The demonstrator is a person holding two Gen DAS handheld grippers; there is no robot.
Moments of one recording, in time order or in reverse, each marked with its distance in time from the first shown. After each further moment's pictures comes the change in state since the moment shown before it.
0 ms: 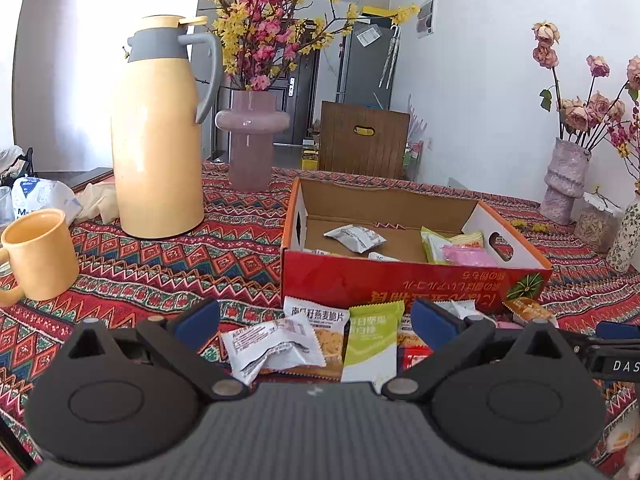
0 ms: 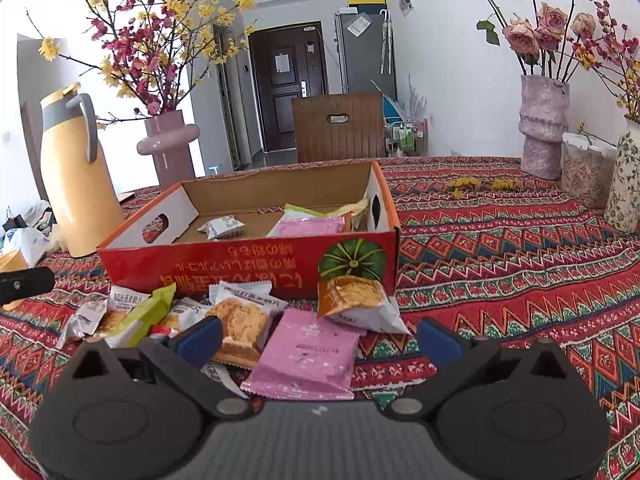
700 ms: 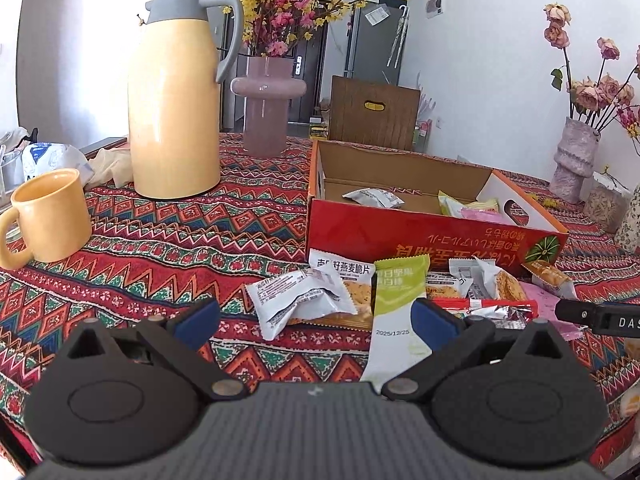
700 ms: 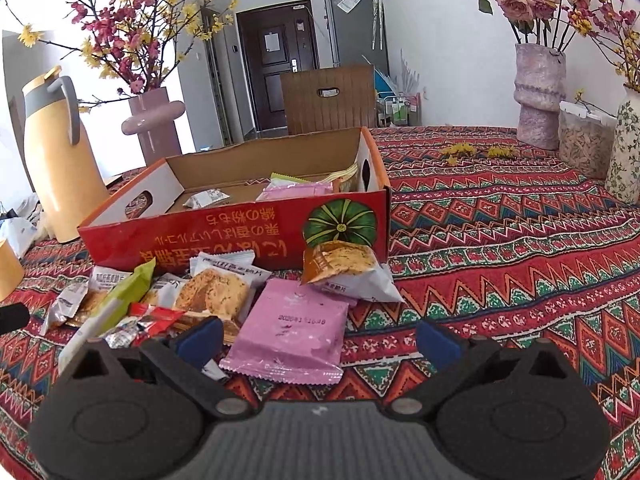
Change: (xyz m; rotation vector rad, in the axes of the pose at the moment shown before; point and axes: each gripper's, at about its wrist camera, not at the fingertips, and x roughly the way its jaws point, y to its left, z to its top) left arm 0.001 0.019 -0.023 -0.014 0.063 0.014; right arm 0.023 -0.007 -0.007 0.029 0.070 -0.009
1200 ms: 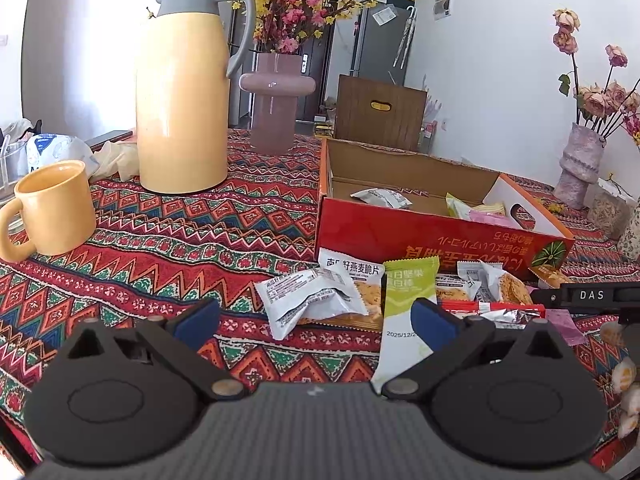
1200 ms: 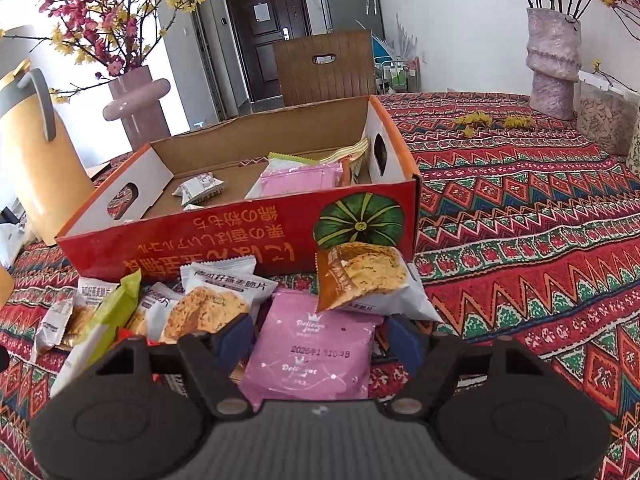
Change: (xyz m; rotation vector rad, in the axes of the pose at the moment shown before) left arm 0.002 0.008 0.000 -0.025 0.006 0.003; right arm 0.044 0.009 0.022 0.044 0.110 0.003
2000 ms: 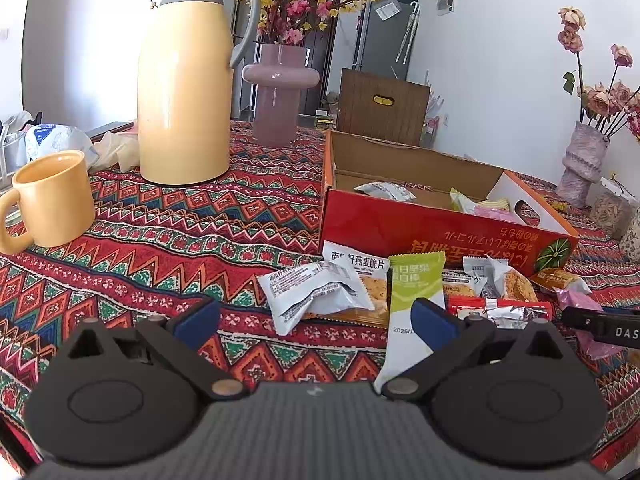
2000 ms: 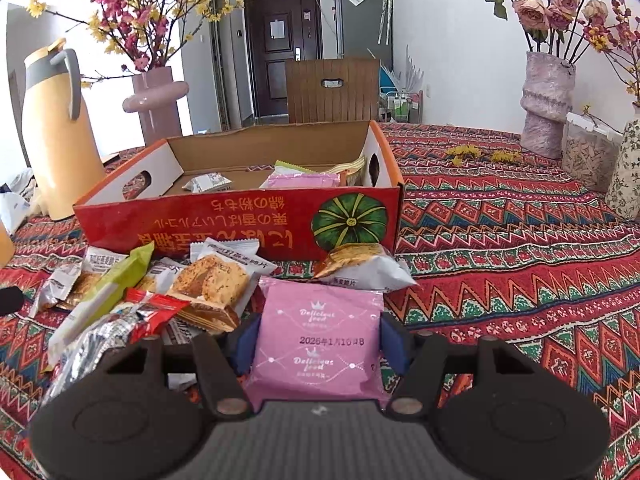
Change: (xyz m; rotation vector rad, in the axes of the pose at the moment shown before) left arm 0.006 0.004 -0.001 -0.012 0.018 0.001; right arm -0.042 0.002 -0.029 -0.101 -0.089 -0.041
